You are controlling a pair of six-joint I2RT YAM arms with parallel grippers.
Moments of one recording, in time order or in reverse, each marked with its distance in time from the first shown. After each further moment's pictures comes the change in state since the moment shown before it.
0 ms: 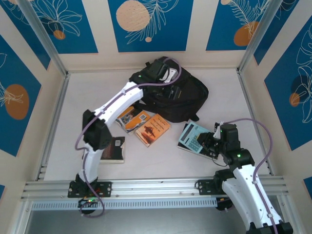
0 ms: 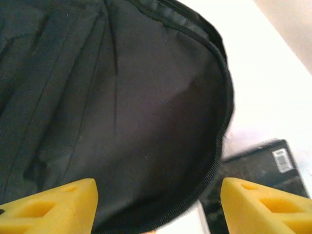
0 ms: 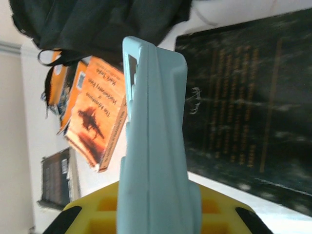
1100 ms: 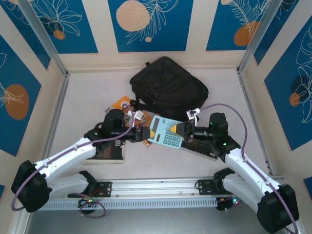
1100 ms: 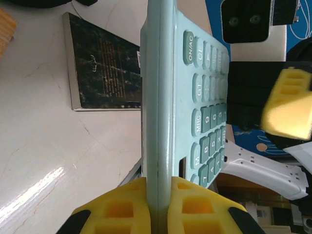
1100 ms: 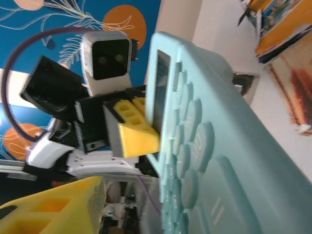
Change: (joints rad) left arm 0.004 -1.047 -1.492 0.796 0.478 -0.694; right arm 0.220 0.313 -0.040 0.869 -0.621 0.315
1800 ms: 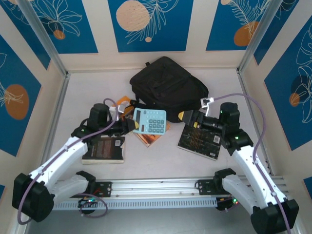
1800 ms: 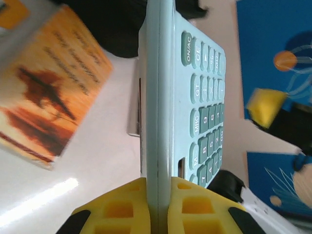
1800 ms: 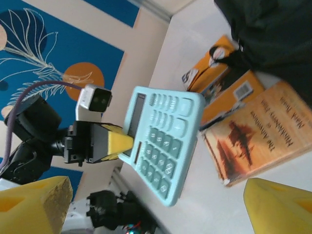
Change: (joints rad) left arm 0.247 -0.091 0.013 -0.190 0.019 0.034; right arm -0.153 -0.025 0.246 -0.413 0.137 -0.303
